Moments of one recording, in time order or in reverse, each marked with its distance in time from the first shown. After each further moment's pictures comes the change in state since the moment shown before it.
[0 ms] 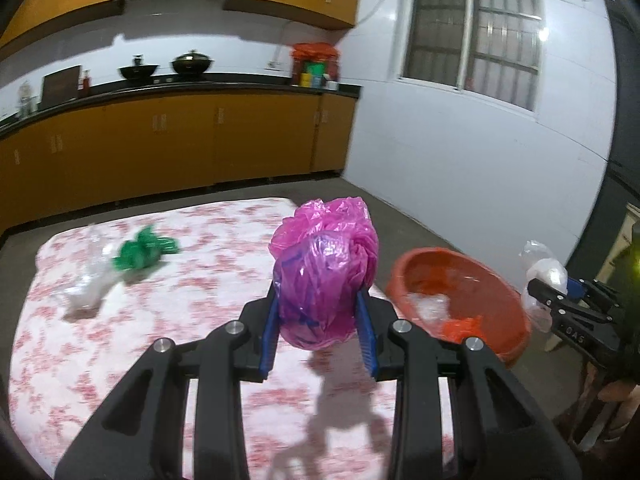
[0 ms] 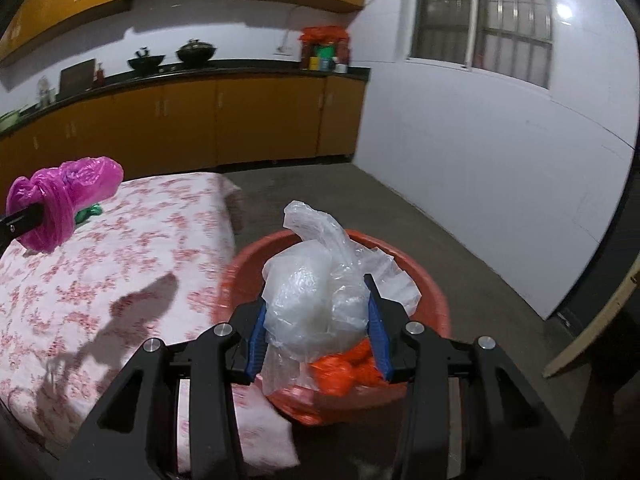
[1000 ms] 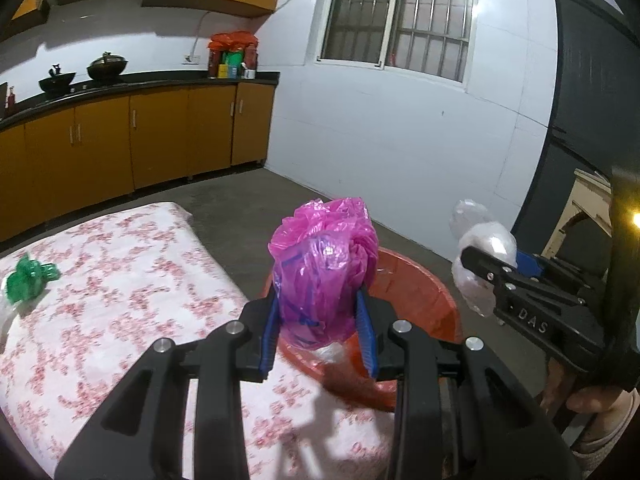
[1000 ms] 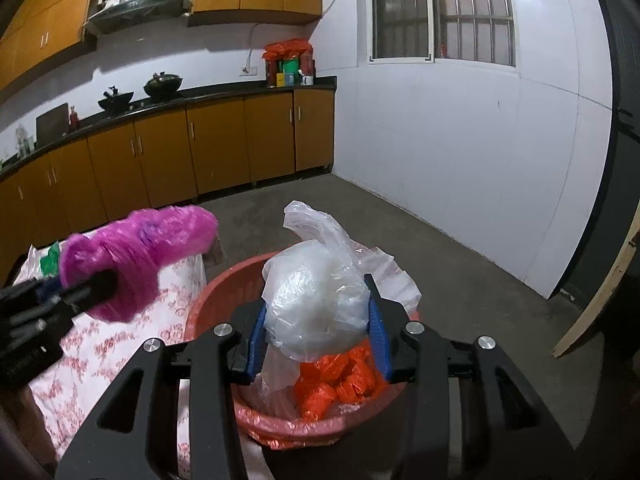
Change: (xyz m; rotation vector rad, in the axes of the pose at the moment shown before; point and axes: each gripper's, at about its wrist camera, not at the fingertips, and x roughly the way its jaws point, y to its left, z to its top) left arm 0.057 -0.104 0.004 0.104 0.046 -0.237; right arm 0.011 -0.041 0.012 0.132 -0.047 -0.010
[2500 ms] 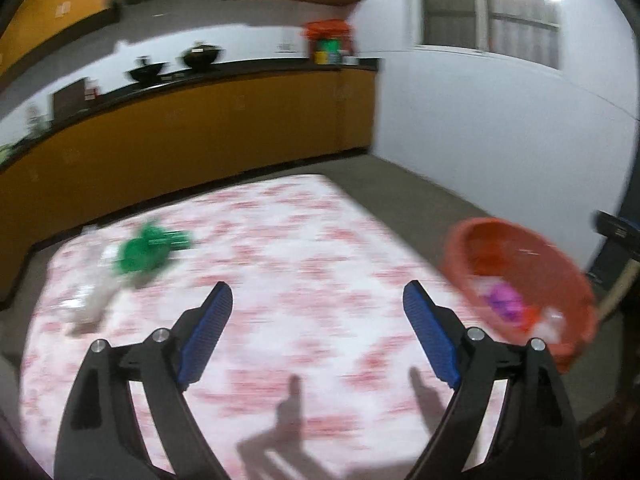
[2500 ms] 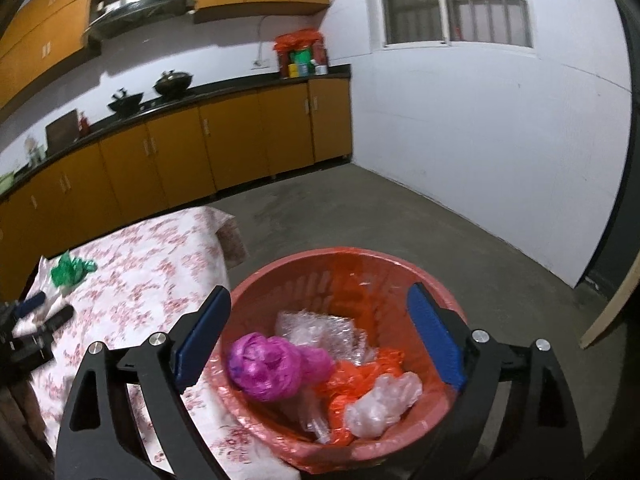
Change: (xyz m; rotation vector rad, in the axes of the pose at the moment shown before) left arm -0.034 0.135 -0.030 -0.061 0.043 0.440; right arm 0.026 0.025 0.004 0.010 0.044 0.092
